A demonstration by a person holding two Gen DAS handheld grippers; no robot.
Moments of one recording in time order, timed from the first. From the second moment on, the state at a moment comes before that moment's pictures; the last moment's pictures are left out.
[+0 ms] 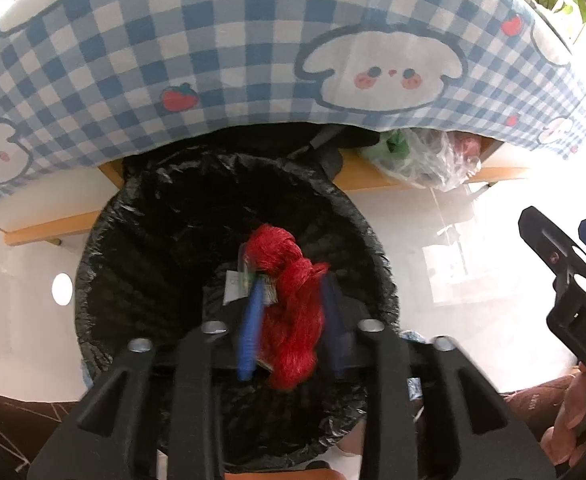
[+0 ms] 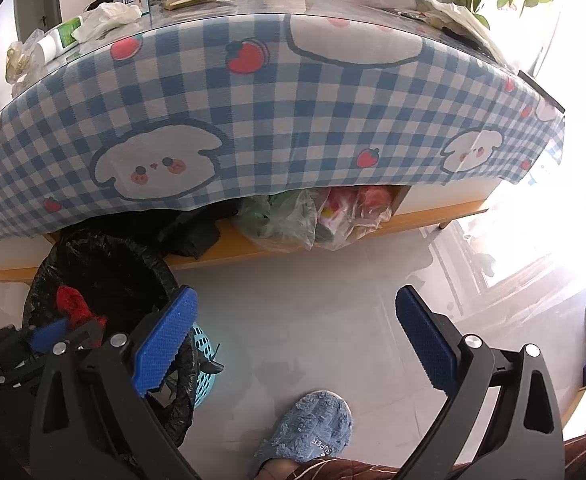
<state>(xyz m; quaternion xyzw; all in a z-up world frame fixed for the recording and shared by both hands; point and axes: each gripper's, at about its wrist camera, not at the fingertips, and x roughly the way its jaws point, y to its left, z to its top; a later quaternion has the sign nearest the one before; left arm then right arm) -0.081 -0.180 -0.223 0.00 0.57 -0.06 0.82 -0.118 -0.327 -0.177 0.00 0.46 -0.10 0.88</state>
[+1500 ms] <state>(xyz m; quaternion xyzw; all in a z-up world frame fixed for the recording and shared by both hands) -0.034 -0.024 -0.069 -0.06 0.48 0.00 0.88 -0.062 -0.231 -0.062 -0.02 0.38 -0.01 0.92</state>
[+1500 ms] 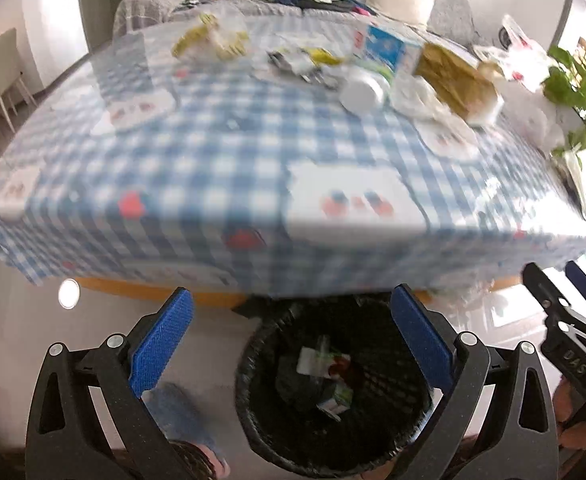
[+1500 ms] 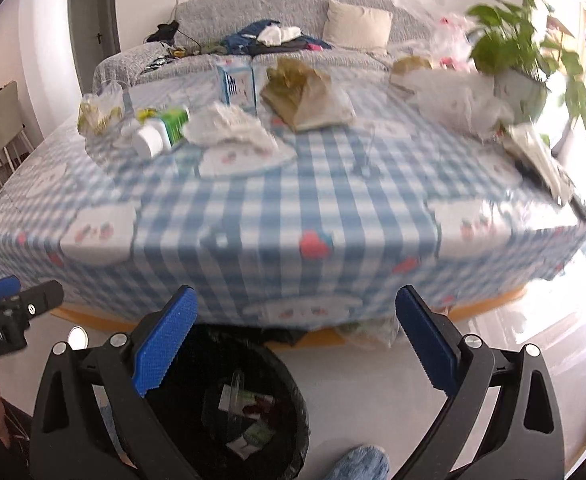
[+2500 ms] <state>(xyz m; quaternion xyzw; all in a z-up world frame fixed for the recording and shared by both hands) 0.174 0.074 -0.027 -0.08 0.43 0.08 0.90 0.135 -0.270 -0.021 0.01 0.35 -0.03 0.94</state>
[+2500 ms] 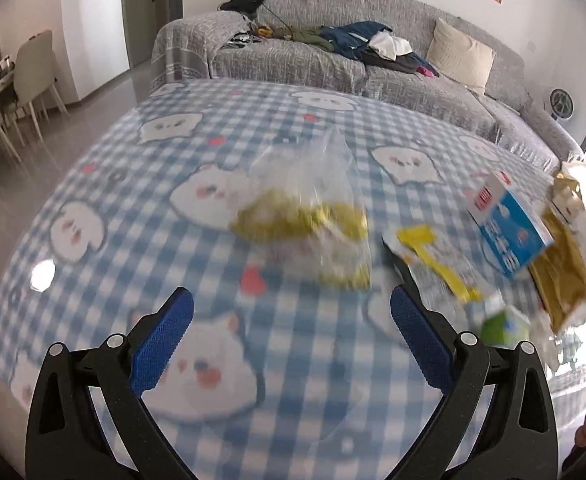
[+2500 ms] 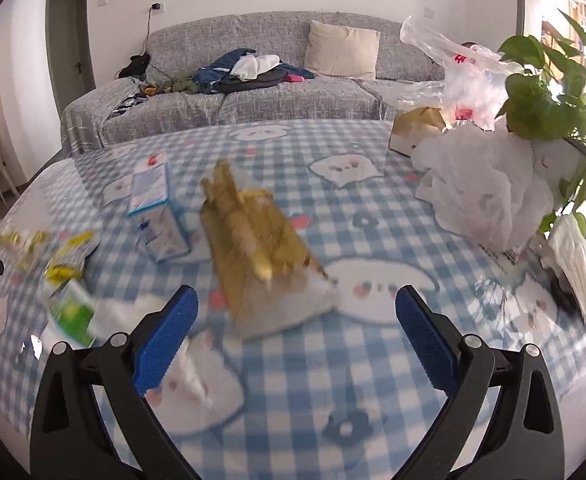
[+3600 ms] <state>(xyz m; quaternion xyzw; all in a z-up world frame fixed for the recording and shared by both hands) 0.261 0.067 -0.058 -0.05 0.47 0.09 0.87 0.194 -0.246 -0.061 -0.01 0.42 -0.01 0.91</state>
